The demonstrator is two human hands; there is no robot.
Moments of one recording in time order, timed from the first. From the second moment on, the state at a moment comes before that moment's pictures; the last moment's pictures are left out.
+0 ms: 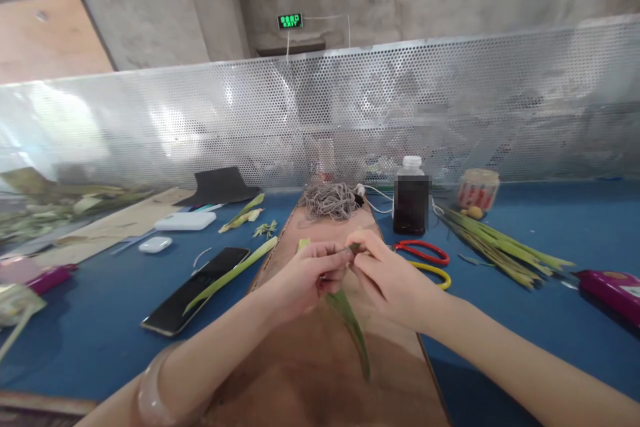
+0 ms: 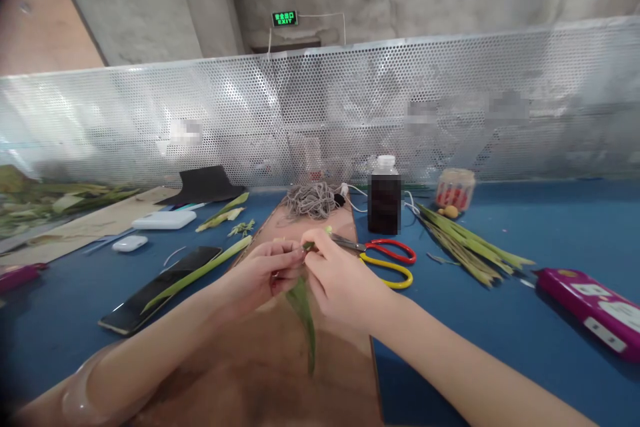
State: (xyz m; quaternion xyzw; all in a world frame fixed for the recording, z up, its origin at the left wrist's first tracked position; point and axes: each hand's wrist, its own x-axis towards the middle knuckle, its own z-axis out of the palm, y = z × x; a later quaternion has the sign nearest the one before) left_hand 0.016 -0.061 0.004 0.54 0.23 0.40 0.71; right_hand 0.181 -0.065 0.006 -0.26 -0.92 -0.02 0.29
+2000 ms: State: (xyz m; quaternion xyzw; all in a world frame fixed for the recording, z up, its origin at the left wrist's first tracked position) left_hand 0.013 -0.066 0.014 0.61 0.36 0.45 0.55; right_hand 0.180 -0.064 -0.003 -0.30 -0.84 -0.40 0.23
